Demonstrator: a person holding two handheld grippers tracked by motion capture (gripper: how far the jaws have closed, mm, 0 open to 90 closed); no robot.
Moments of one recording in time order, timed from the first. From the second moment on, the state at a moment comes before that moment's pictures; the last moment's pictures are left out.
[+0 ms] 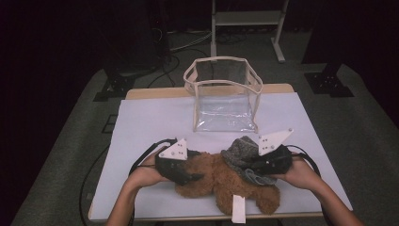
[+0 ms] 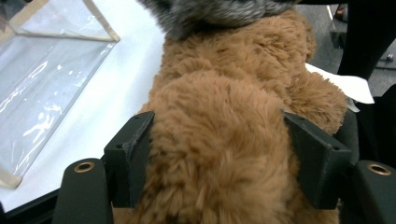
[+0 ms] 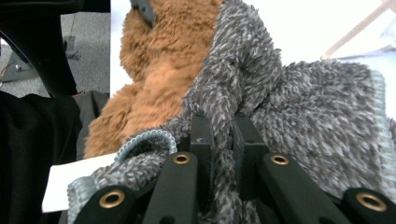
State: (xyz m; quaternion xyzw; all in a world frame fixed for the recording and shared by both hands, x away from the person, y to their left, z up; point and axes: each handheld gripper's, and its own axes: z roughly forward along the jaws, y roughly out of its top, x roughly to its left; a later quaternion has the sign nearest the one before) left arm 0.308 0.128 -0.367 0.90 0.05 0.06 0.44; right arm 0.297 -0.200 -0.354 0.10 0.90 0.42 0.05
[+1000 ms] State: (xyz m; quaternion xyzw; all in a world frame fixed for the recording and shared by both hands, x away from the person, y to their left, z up) left arm 0.309 0.116 -0.369 0.90 0.04 0.05 0.43; right arm 0.306 -0.216 -0.349 0.12 0.89 0.43 0.06
